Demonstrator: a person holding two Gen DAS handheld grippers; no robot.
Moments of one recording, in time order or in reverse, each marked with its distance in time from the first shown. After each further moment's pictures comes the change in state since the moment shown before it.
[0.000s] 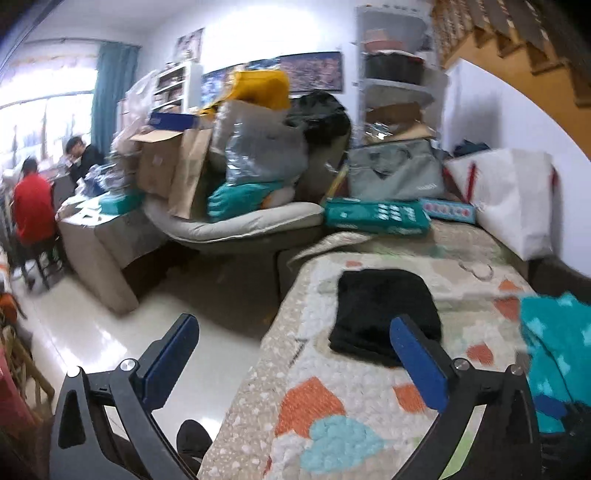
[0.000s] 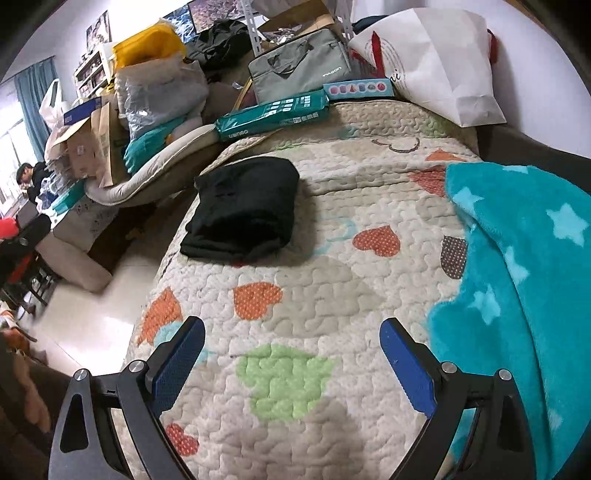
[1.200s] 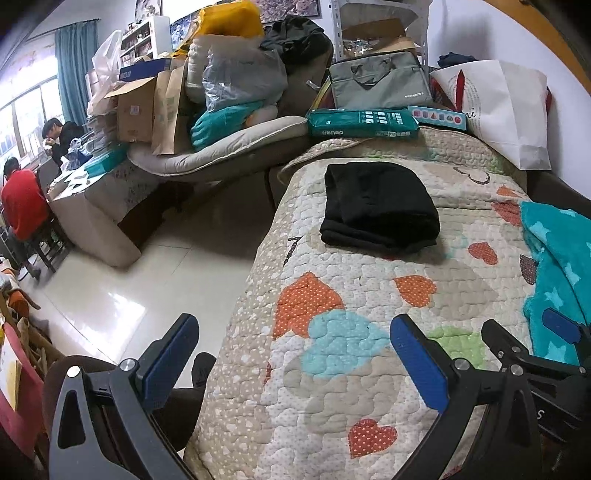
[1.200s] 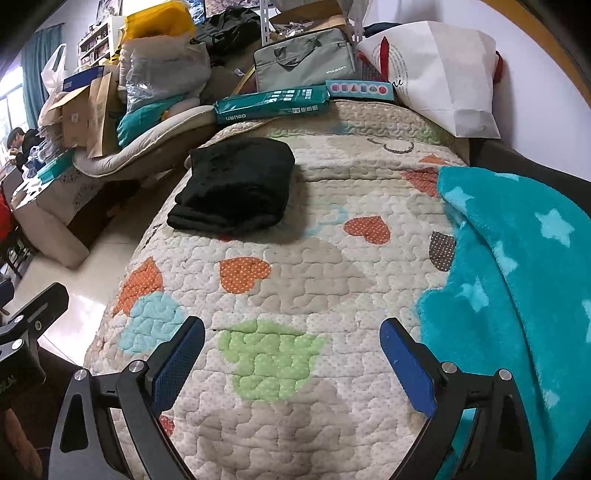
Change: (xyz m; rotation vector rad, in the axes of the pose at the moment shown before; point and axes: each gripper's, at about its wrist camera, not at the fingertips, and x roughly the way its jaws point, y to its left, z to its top) left arm 0.005 -0.024 -0.051 0.093 0.298 0.021; right arm 0.005 0.012 -0.018 -0.080 0.015 -0.096
